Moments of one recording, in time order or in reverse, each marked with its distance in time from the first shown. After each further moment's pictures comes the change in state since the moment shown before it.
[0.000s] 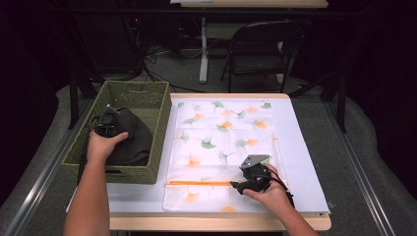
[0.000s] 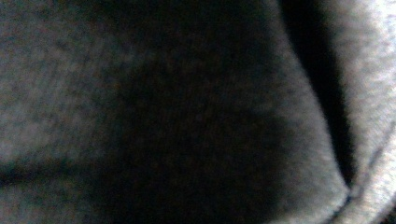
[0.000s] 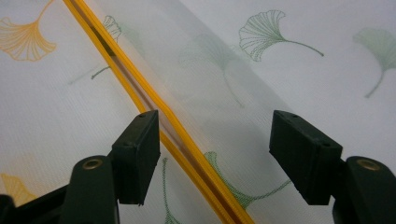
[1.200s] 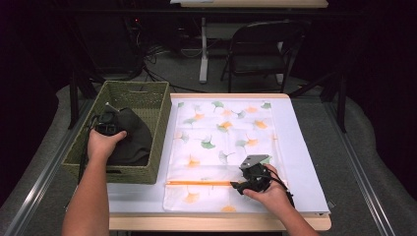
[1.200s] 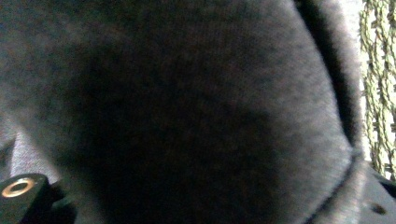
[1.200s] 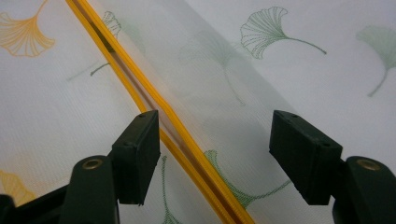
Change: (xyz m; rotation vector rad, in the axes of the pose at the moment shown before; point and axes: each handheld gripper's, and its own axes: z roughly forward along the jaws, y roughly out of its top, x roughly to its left) left arm -0.005 0.002 -0.010 0.013 -0.045 -0.019; right arm 0.000 0.000 0.001 0.009 0.002 -0.005
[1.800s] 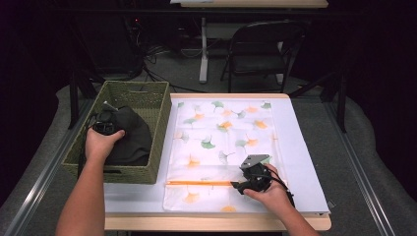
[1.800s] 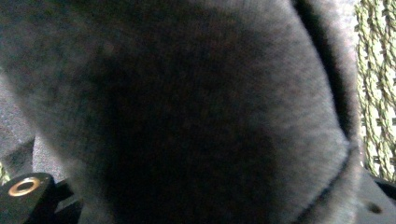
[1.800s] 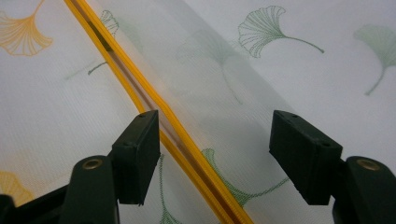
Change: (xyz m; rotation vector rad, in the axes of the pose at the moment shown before) left arm -0.002 -0.002 -0.013 -0.028 0.008 0.030; right arm -0.001 0.000 -0.001 0.004 -0.002 0.003
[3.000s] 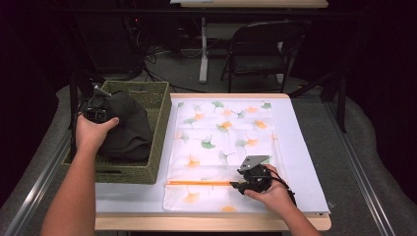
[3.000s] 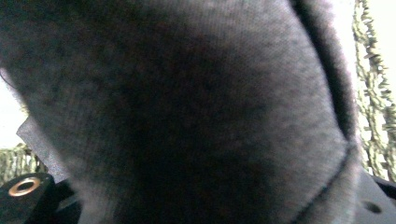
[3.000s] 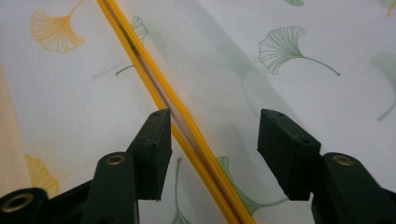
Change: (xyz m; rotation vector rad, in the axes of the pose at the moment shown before) left arm -0.015 0.019 -0.063 -0.078 -0.007 0.035; right arm 0.004 0.003 -0.004 -0.030 0.052 -0.083
